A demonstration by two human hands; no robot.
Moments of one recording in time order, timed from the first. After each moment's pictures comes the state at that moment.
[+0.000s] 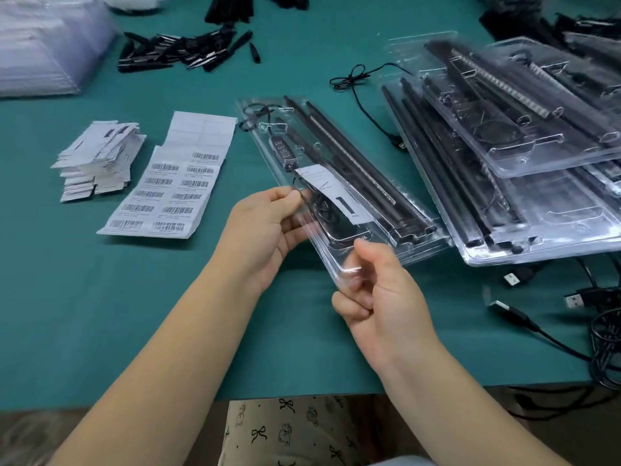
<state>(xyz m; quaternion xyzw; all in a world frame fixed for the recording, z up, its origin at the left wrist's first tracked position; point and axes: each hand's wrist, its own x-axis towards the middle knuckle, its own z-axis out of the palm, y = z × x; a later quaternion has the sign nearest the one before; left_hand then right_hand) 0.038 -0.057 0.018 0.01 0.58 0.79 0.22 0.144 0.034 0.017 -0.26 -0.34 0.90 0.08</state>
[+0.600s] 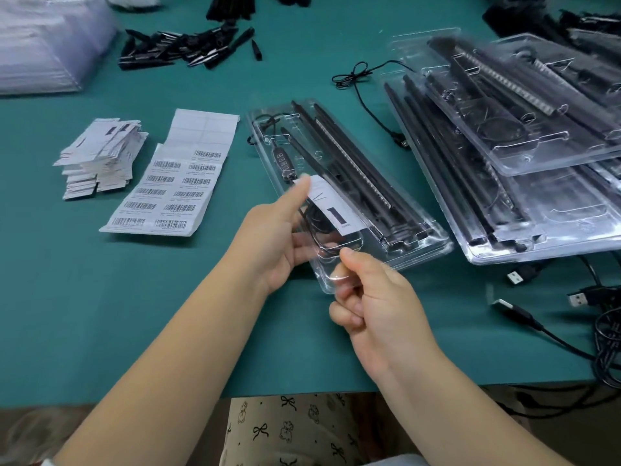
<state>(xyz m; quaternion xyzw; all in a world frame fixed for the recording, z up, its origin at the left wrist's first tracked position) 0.043 -0.051 0.020 -0.03 0.59 0.75 0.30 0.149 0.025 0.017 -0.30 -0.40 0.86 0.06</state>
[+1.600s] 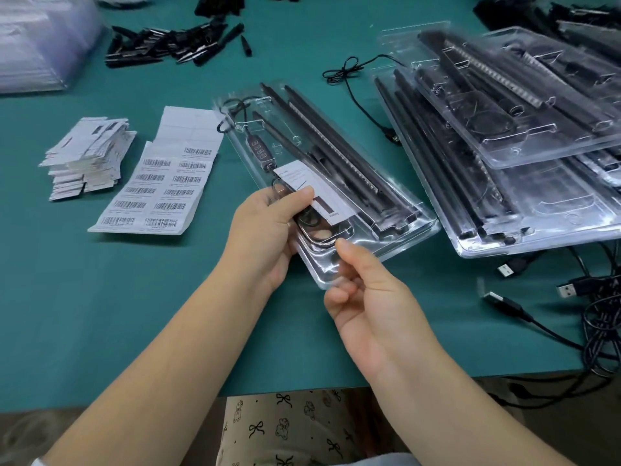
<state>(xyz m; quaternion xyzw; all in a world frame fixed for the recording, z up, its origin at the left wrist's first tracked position) 0.045 -0.045 0.012 -0.01 0.55 0.80 0.22 0.149 0.026 0.024 -0.35 -0.25 0.90 0.07</state>
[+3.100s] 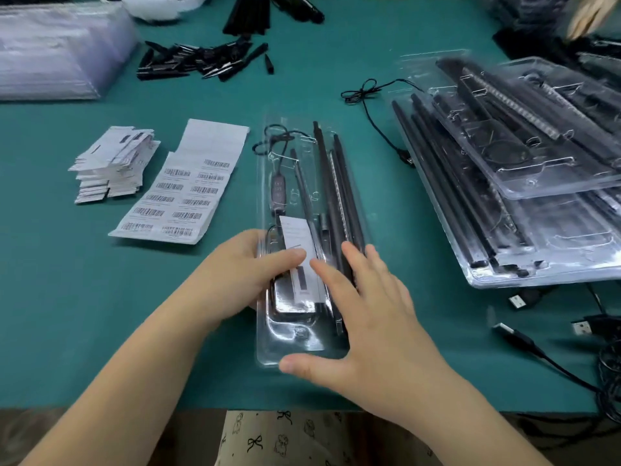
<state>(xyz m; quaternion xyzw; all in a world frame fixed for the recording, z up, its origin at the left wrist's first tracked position) 0.053 -0.109 0.022 0.08 0.80 0.52 0.29 0.169 0.046 0.018 0.00 -0.97 0.23 -0.06</state>
